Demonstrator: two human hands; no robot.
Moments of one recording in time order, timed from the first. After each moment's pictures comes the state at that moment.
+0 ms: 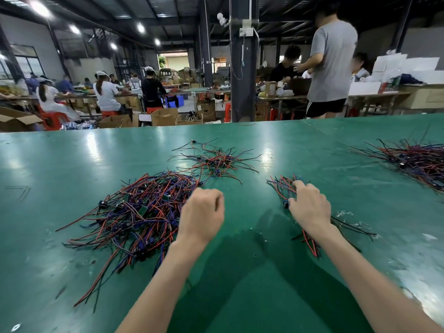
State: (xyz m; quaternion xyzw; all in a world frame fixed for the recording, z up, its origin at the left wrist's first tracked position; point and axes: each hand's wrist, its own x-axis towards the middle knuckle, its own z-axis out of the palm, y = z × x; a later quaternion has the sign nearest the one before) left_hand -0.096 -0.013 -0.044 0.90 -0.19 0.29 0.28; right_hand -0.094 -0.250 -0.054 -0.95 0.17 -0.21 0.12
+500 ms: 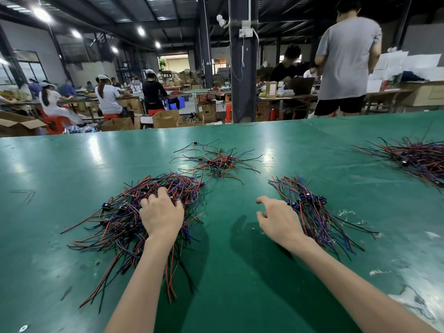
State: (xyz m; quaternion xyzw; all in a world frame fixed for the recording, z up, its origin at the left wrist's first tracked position) left_hand -0.061 0.047 -0.051 0.96 0.13 0.20 0.17; right_hand -0.100 -0.194 -0.073 -0.97 0.01 -0.18 0.18
